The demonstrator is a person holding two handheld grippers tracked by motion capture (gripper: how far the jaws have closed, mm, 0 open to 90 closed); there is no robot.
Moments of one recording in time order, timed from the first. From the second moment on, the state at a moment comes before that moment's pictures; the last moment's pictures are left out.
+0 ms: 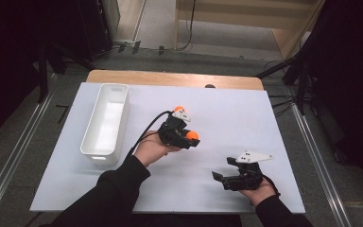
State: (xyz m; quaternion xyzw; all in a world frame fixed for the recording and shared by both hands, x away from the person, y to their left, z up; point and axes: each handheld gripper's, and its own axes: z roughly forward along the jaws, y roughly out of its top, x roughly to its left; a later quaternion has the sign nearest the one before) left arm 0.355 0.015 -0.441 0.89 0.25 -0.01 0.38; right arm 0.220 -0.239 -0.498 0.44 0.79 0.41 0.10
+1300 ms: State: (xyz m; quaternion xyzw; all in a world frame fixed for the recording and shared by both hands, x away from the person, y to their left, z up) left arm 0.365 0.054 -0.416 0.89 0.28 0.00 0.37; right arm 0.220 -0.239 -0.498 0.44 0.79 0.41 0.09
